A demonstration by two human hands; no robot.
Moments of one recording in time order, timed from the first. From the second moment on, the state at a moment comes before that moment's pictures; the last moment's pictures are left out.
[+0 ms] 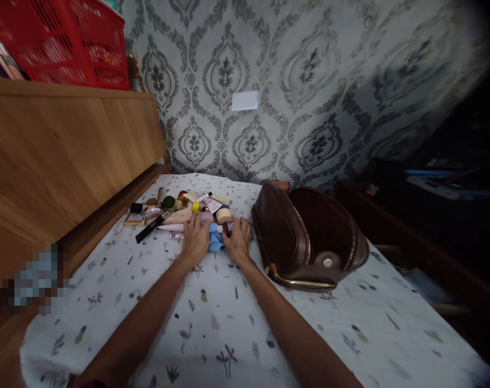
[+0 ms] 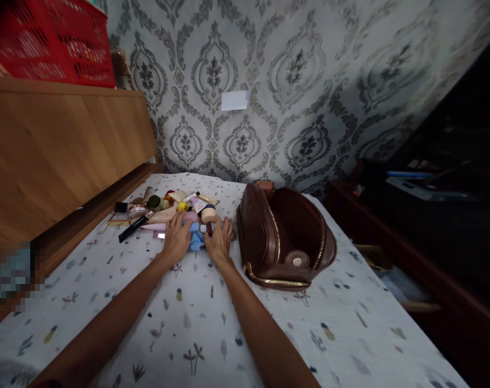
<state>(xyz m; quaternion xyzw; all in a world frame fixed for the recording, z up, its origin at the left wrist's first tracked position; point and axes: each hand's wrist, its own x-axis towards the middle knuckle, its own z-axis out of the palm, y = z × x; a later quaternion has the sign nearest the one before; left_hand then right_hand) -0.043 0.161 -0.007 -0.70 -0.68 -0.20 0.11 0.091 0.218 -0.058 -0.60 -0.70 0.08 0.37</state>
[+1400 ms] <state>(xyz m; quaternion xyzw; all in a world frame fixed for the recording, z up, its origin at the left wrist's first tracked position) -0.064 0.183 -0.004 -0.71 -0.59 -0.38 0.01 0.097 0.201 -0.027 -0.60 -0.68 0.18 0.39</state>
